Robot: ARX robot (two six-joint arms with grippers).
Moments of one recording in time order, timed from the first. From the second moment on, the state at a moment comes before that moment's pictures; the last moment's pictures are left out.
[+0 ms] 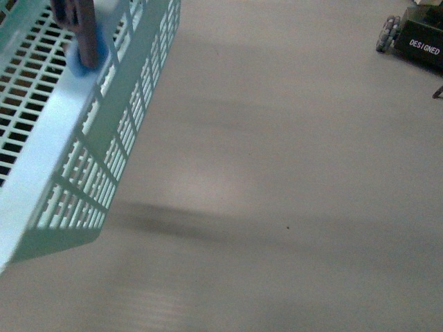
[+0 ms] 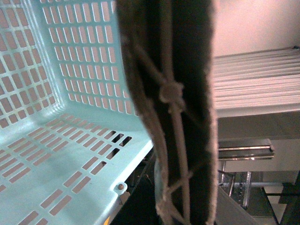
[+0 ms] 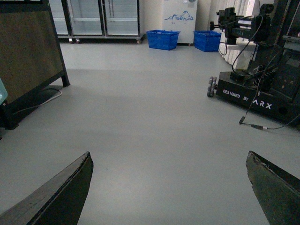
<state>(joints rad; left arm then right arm) -0.26 0.95 0.70 0.22 -0.15 -1.36 0.00 0.00 0.01 0.00 0.00 -0.01</state>
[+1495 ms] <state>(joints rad) -0.37 0.75 0.75 -0.05 -0.28 -1.30 0.00 0.00 0.01 0.00 0.00 -0.01</state>
